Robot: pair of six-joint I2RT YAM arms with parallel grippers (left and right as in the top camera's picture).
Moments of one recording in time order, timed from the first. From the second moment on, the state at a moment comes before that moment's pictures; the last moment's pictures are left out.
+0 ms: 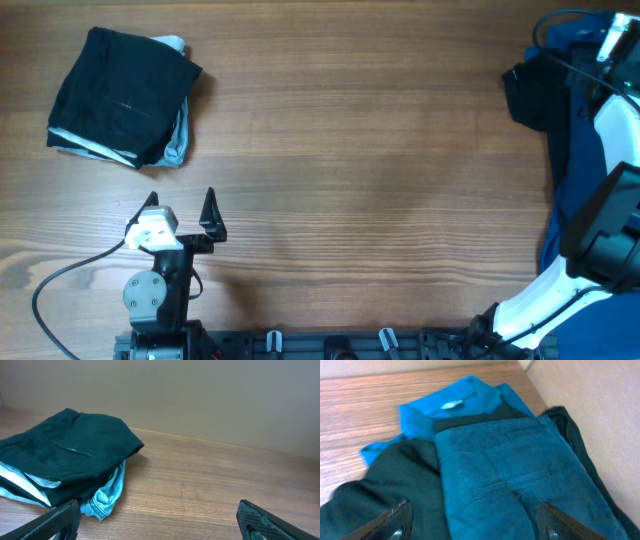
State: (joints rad) left arm 0.05 0.01 0.01 -0.07 0.06 -0.19; right arm -0.44 1.99 1.48 -0.15 0.18 -0.20
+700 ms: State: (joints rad) left arm 0.05 0.01 0.01 -0.07 0.06 -0.19; right arm -0.46 2.30 1.48 0.15 0.18 -0.18
